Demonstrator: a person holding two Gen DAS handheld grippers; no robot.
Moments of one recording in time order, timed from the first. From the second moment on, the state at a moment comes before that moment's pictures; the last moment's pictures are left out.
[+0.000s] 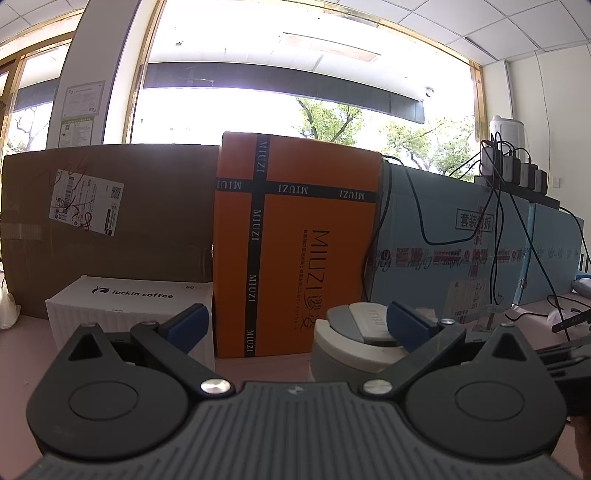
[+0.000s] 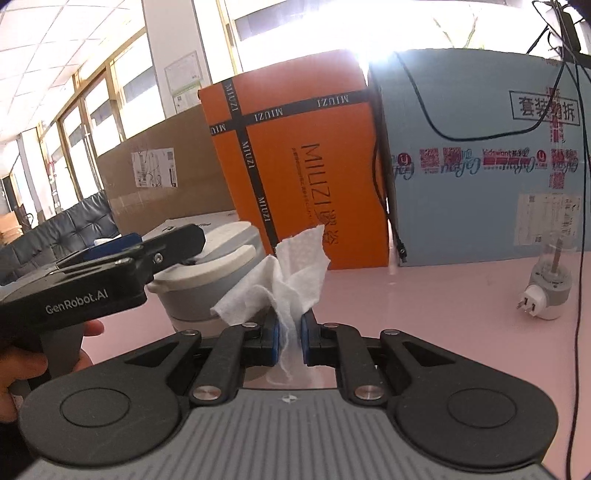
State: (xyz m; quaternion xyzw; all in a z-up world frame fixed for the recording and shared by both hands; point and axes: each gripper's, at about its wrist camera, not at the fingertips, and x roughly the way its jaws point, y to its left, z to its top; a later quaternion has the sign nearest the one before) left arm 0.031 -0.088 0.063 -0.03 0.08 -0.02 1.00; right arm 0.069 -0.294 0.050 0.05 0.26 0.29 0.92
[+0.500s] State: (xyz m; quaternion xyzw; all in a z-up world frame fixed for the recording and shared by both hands) left arm 0.031 -0.086 0.063 -0.04 0.08 -0.02 1.00; right arm 0.065 -0.295 0.041 0.06 0.27 0.30 0.91
